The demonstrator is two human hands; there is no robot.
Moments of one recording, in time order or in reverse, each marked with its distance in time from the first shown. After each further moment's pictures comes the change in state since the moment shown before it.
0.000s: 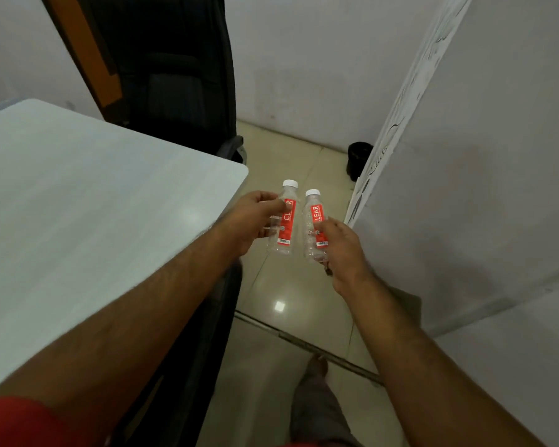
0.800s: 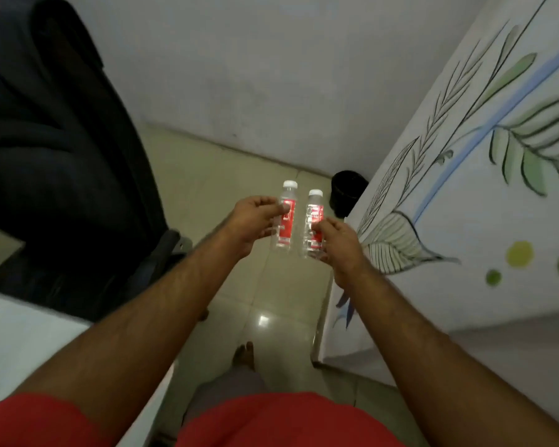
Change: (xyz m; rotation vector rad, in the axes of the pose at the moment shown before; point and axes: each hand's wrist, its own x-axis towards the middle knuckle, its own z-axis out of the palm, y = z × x) left_hand 0.633 0.165 0.036 -0.120 -0.095 -0.095; right_hand 0.616 -0.174 0.021 -0.033 0.089 0.098
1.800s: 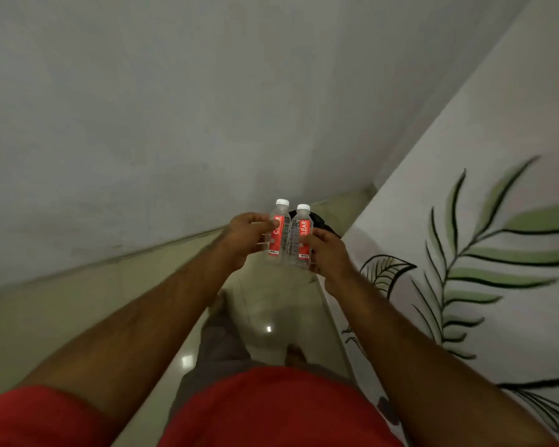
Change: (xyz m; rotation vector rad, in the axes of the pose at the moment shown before) left_hand 0.680 0.188 0.200 0.411 -0.415 -0.272; right_hand 0.604 -0.183 -0.095 0.316 0.443 0.217
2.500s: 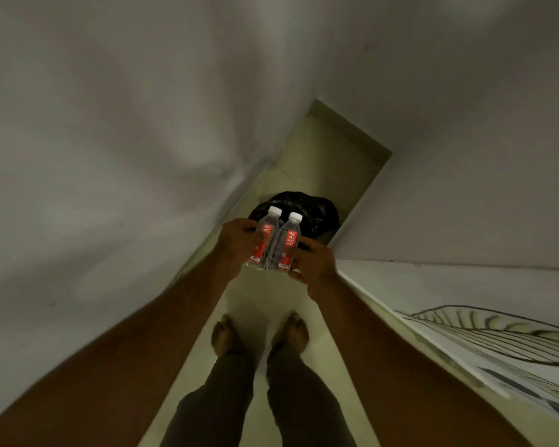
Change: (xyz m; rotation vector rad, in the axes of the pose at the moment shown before) left_hand 0.454 -0.074 0.044 0.637 -0.271 -0.214; right_hand 0.380 0.117 0.039 0.540 0.540 0.395
